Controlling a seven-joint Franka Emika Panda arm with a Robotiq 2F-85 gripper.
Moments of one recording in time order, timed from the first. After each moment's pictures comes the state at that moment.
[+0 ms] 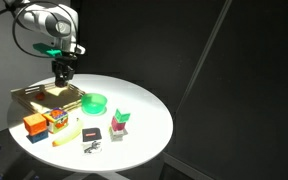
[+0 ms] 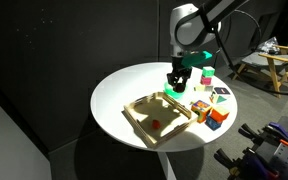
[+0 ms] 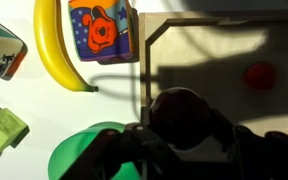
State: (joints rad) arm 0.13 0.31 0.03 -2.06 -0.03 2.27 0.27
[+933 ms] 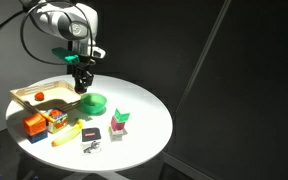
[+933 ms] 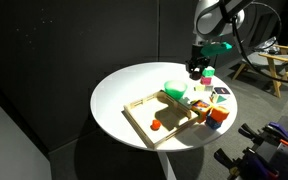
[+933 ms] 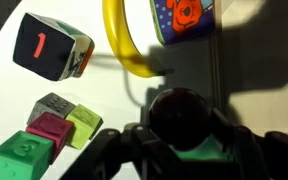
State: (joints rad) arm -0.01 0.23 -0.05 -2.13 -0.03 2.34 0.21
